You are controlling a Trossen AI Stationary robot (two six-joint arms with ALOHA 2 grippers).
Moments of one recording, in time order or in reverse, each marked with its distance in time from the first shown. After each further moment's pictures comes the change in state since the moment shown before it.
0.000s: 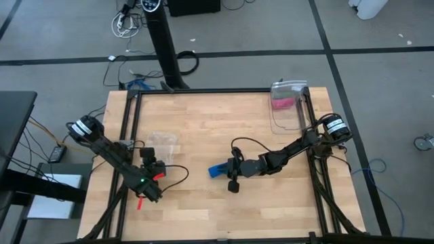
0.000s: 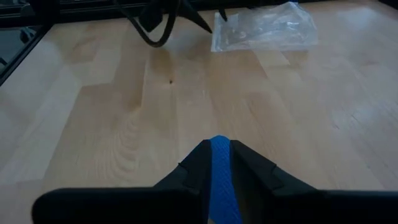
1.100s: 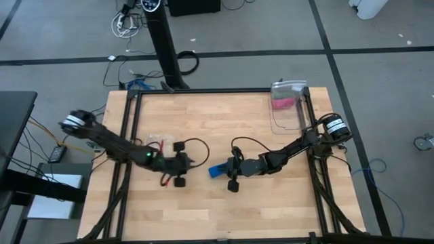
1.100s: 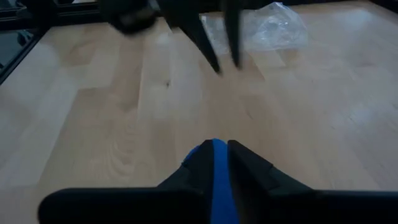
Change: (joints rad) left arm 0.381 -0.163 -0.083 1.004 0.078 0.714; right arm -0.002 0.001 -0.002 0.010 0.005 -0.001
